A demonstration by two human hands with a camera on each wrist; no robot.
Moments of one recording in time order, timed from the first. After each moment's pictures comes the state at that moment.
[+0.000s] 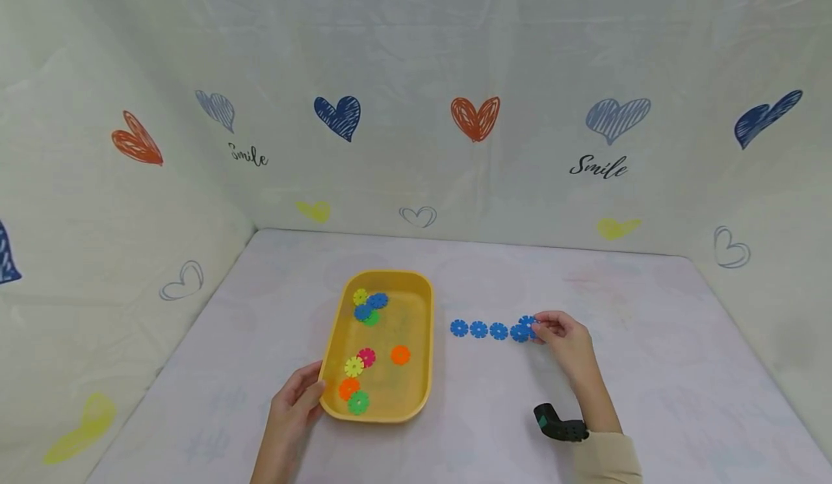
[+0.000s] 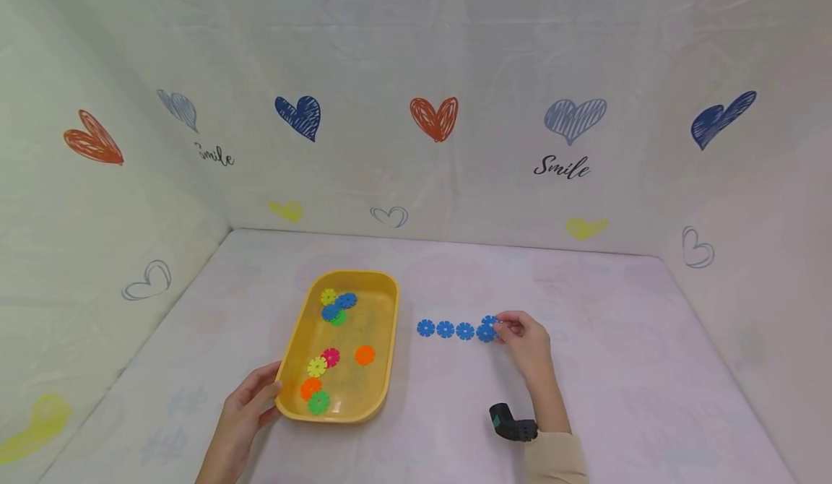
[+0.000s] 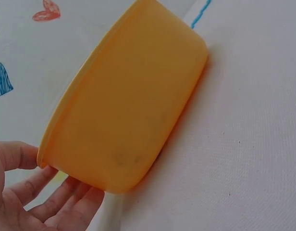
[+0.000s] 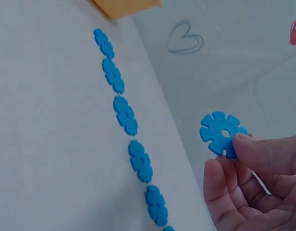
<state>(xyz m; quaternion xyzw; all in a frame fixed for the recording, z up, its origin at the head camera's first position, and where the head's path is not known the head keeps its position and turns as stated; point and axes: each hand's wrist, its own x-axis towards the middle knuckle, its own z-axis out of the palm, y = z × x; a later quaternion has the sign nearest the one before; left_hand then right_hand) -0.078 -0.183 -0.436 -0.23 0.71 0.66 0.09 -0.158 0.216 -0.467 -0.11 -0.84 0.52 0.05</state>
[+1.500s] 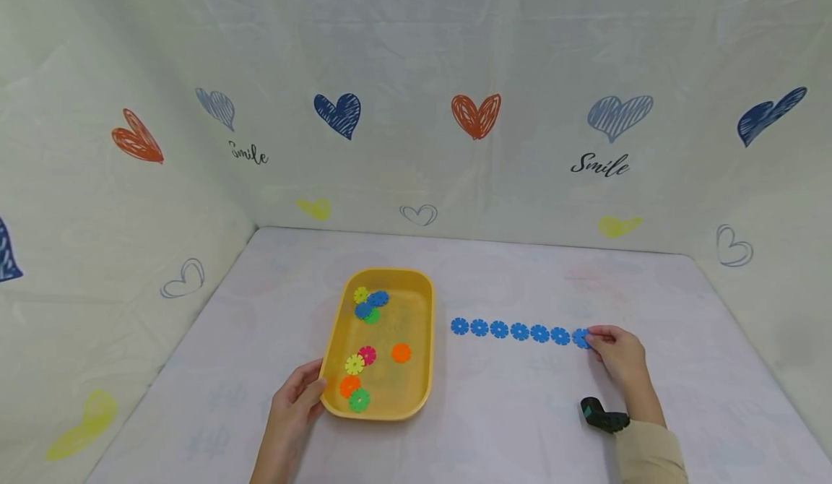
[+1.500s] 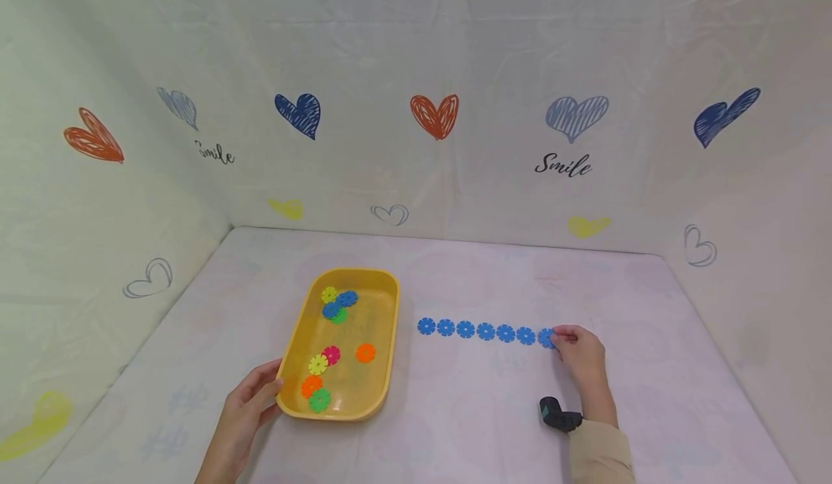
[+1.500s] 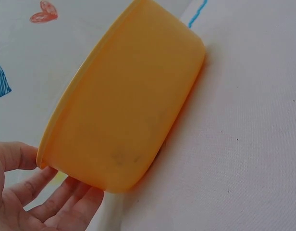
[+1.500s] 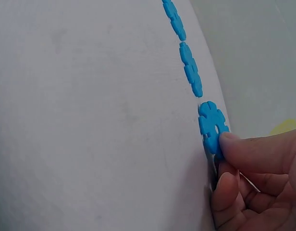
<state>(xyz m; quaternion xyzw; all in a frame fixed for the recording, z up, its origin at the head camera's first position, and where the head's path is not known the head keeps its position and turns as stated) -0.078 -0.183 -0.436 -0.22 0.72 0.65 0.08 -0.147 0.289 -0.465 -0.21 -0.88 0.43 -0.03</state>
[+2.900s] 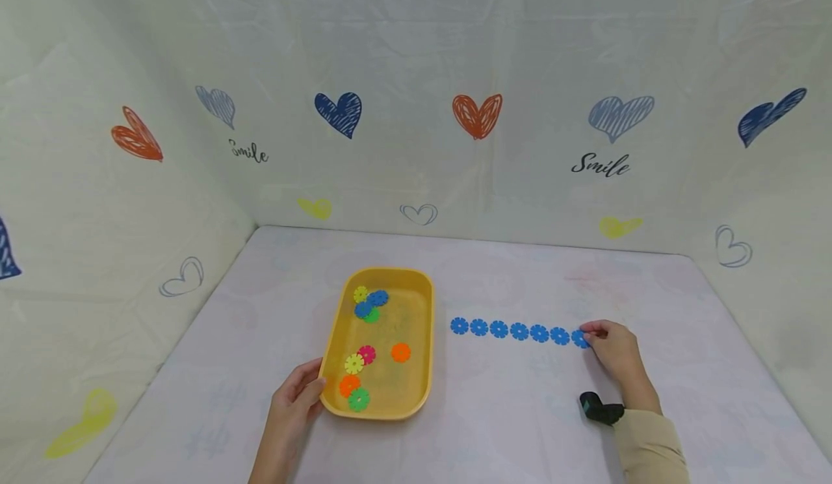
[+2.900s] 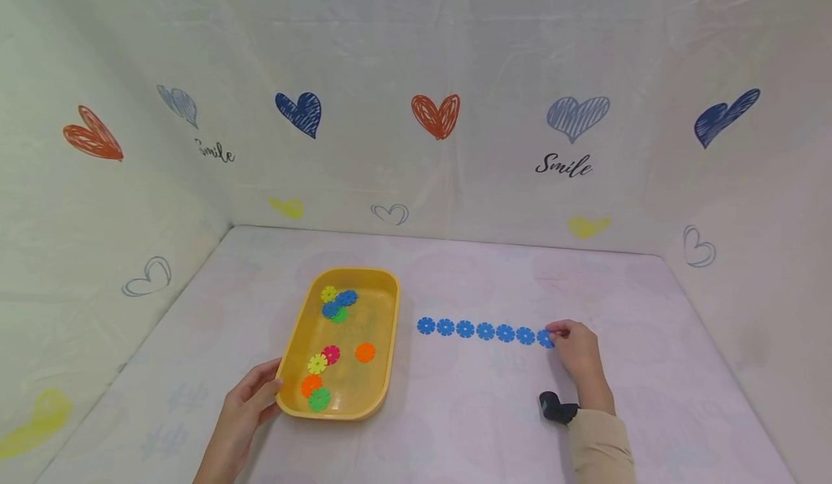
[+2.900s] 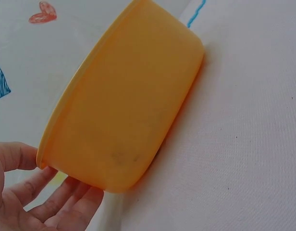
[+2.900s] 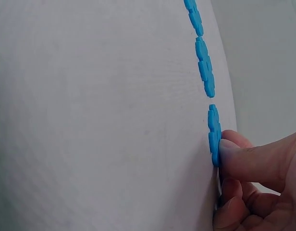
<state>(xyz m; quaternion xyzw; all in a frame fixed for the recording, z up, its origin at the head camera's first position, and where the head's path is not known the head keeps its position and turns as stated) -0.076 -0.183 -0.434 -0.21 0.73 0.65 0.08 -0.160 0.289 -0.467 -0.17 -0.92 0.34 -0.05</state>
